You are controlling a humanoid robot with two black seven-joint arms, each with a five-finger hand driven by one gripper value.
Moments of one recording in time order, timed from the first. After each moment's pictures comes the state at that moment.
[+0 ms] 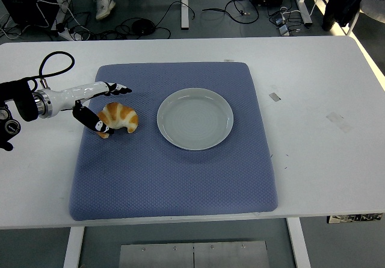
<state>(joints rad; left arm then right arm) -0.83 0.64 -0.50 -1.18 1.32 -0.26 -0.07 -0.06 0.00 -0.08 0.17 -0.13 -0.07 0.20</state>
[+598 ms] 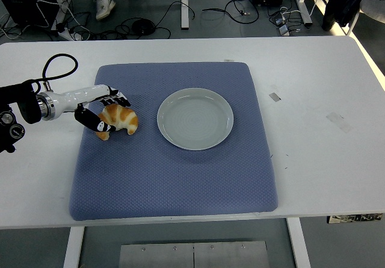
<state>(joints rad) -0.83 0.63 -0.49 -1.18 1.37 -0.24 -0.05 -0.06 0.00 -0.08 0.17 -0.13 -0.07 0.20</state>
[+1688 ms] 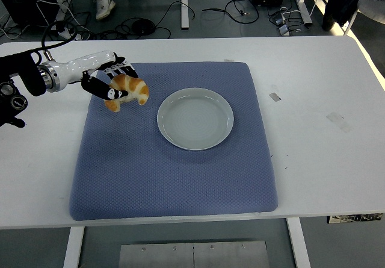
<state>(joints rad) -0.96 0.58 -0.50 -1.16 1.24 -0.22 -0.01 -0.06 0.00 -0.08 0.17 -0.13 -0.07 0.20</state>
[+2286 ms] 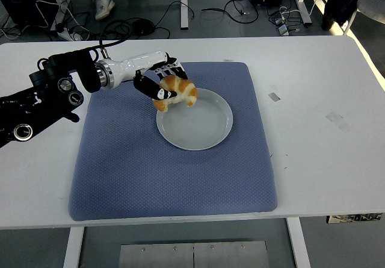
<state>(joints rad) -1.02 0.36 -0.48 -1.07 1.25 -0.22 0.00 -0.06 0.00 -0.08 0.17 -0.14 -0.07 0.20</state>
